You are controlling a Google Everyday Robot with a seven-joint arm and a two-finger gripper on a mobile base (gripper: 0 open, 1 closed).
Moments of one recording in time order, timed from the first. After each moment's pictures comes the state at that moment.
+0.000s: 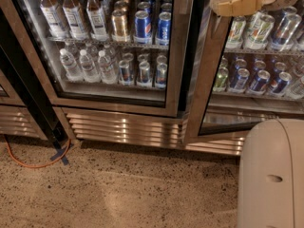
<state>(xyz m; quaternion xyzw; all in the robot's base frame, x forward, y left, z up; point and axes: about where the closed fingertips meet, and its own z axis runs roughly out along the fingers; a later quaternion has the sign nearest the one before) 0.610 -0.165 1.049 -0.62 0.54 0.34 0.47</state>
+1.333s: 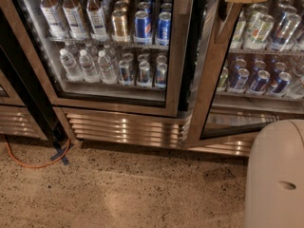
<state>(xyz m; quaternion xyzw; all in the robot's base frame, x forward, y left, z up) 0.590 -0.169 1.085 -0.60 0.52 0.35 0.49</state>
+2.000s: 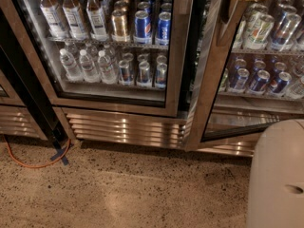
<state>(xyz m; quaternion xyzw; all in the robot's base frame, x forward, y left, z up) 0.577 -0.166 1.093 -0.59 0.52 0.39 0.48</state>
